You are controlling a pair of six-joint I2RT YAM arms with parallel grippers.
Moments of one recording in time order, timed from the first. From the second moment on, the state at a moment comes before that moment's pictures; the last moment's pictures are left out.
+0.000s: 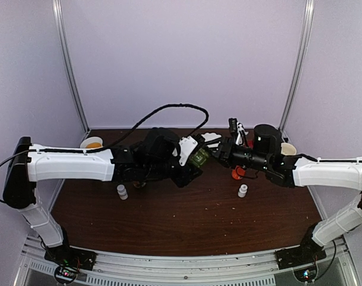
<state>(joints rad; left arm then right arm) -1.09 1.68 1.27 -0.14 -0.13 -0.06 0.75 1.36 0.82 0.39 -0.27 0.96</state>
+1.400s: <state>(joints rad) -0.87 1.67 1.10 0.63 0.85 -0.69 0.75 1.39 0.64 1.05 -0.51 0.91</state>
